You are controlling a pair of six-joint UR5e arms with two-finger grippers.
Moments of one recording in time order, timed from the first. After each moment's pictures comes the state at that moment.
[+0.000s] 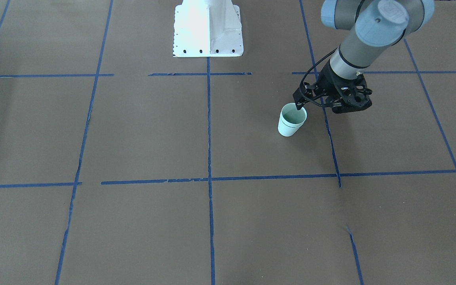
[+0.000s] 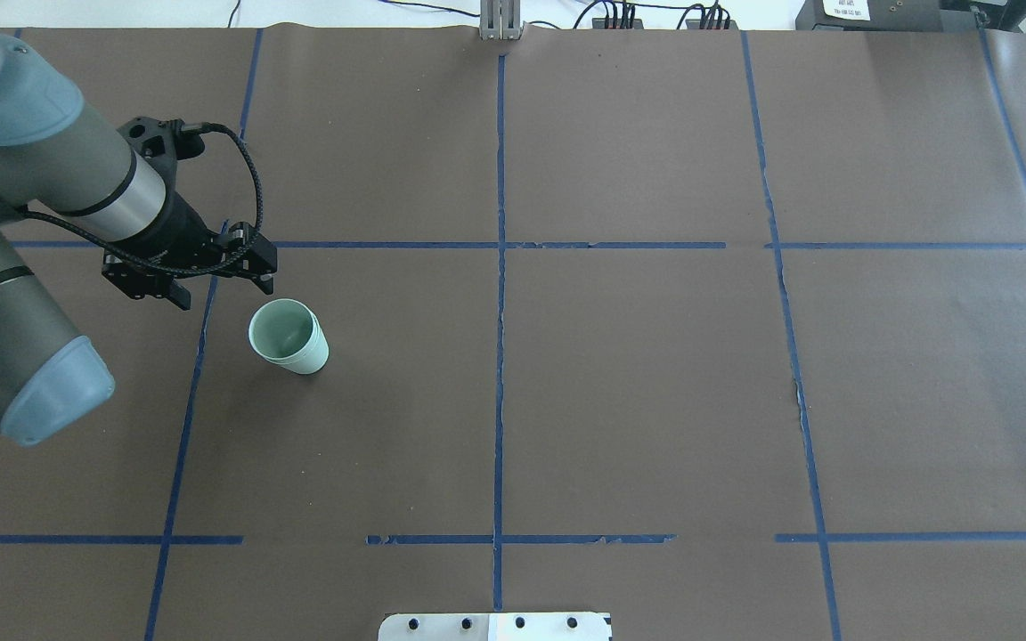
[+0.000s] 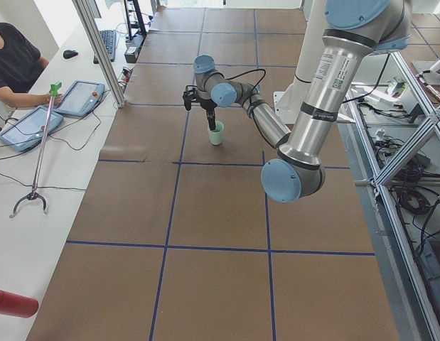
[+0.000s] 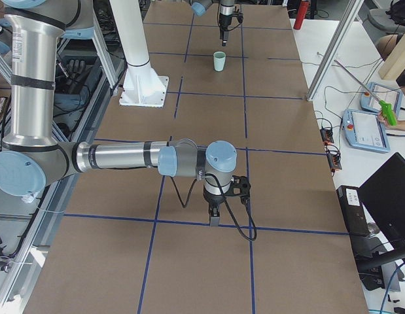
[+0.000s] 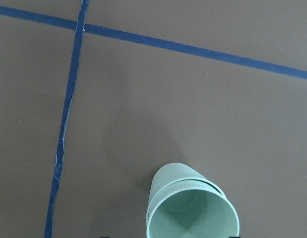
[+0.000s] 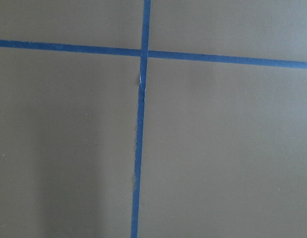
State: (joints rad) left arm -0.84 -1.92 -1.96 -1.53 -2.21 -1.09; right arm 1.55 -1.70 1.79 -1.68 2.26 -0.04
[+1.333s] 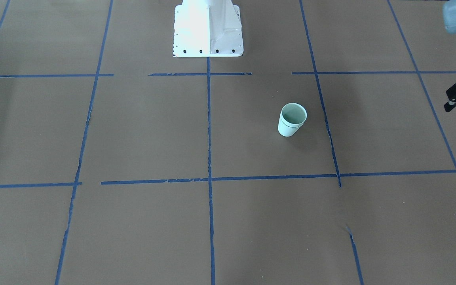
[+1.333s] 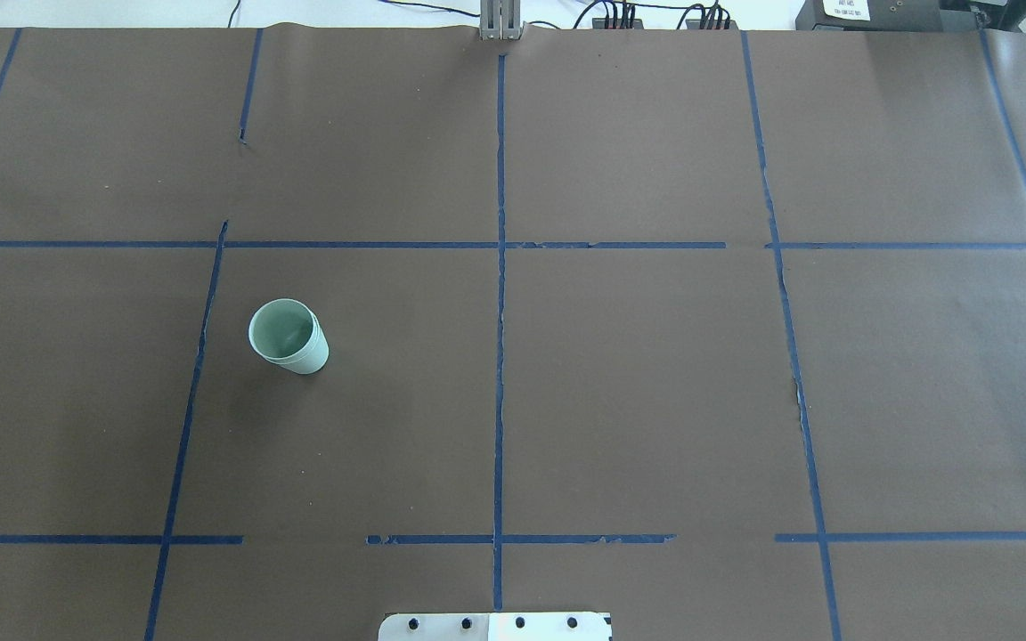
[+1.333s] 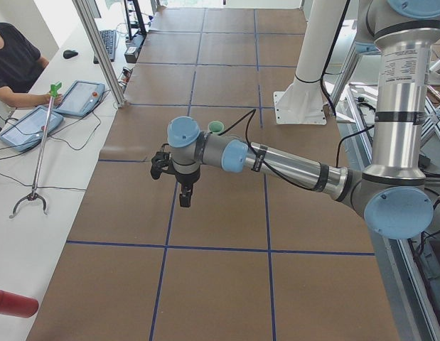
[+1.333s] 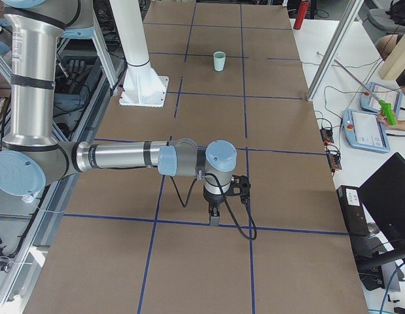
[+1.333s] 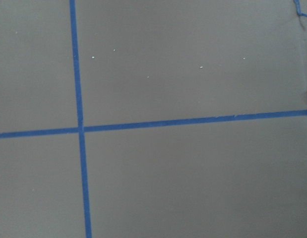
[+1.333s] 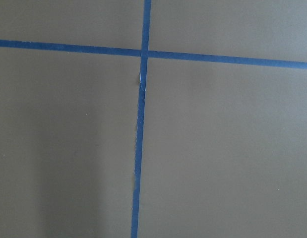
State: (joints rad) left arm -1.46 -1.54 -1.82 -1.55 -2.38 -0.14; right arm 1.55 -1.70 1.79 -1.68 2.26 -0.04
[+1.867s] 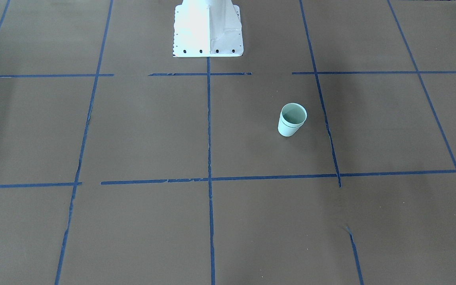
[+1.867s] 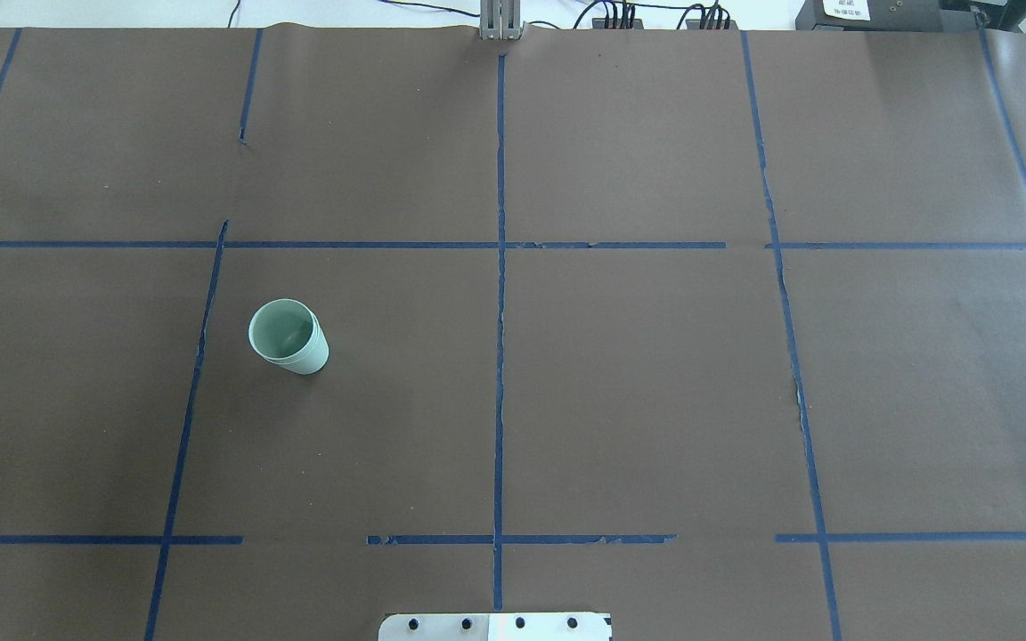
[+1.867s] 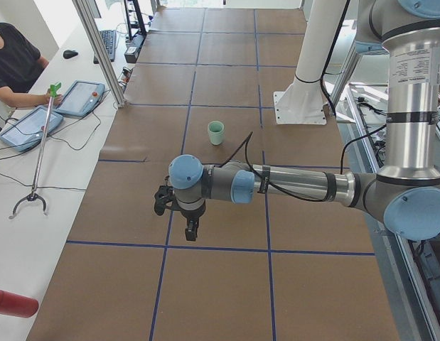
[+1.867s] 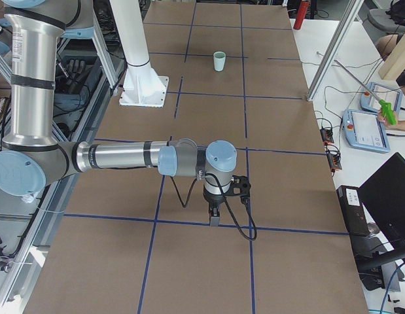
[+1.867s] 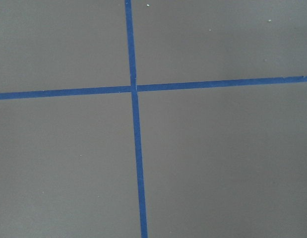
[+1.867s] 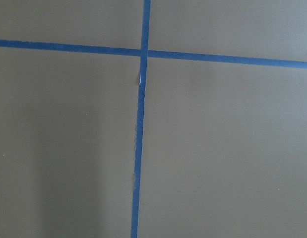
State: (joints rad) left arm -1.53 -1.50 -1.71 -1.59 -2.39 -0.03; right arm 1.55 -1.70 1.79 -1.68 2.26 -0.04
